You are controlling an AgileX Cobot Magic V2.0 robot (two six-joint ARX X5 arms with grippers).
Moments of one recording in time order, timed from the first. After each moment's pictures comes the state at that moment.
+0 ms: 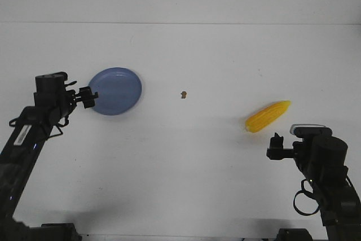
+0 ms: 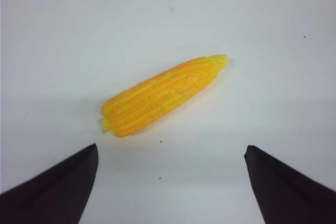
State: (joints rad) left arm 0.05 1.47 1.21 -0.41 -0.03 -0.19; right arm 0.00 0.75 0.82 -0.69 -0.03 0.05
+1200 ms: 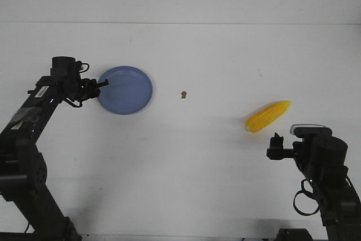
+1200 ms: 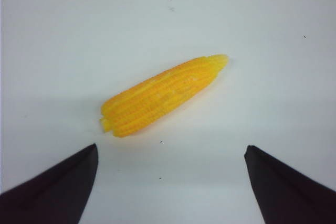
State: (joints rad) left arm 0.08 1.86 1.48 -0.49 0.30 -0.20; right arm 0.00 0.75 0.82 -0.69 -0.03 0.05
